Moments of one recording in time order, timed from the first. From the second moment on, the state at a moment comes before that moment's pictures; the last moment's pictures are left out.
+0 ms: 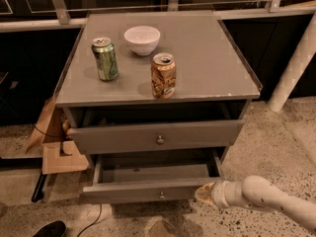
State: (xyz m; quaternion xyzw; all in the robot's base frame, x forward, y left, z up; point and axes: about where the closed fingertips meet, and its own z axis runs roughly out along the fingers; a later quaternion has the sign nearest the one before) arm 0.486 -0.196 0.381 -0.60 0.72 0.12 0.34
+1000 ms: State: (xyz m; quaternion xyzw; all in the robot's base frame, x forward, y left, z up) arm 0.527 -0.199 0.378 -0.60 0.70 0.08 0.38
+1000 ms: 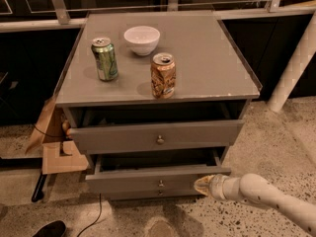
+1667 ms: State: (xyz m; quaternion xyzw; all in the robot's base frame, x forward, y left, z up) arm 0.558 -0.196 0.370 -0.60 0.68 0.05 0.42
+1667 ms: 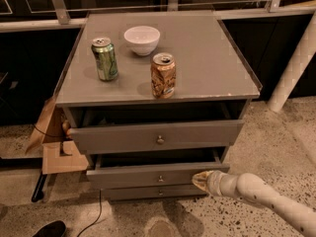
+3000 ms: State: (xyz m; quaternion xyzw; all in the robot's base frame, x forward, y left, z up) arm 0.602 -0.185 0.364 -0.61 0.66 0.02 0.45
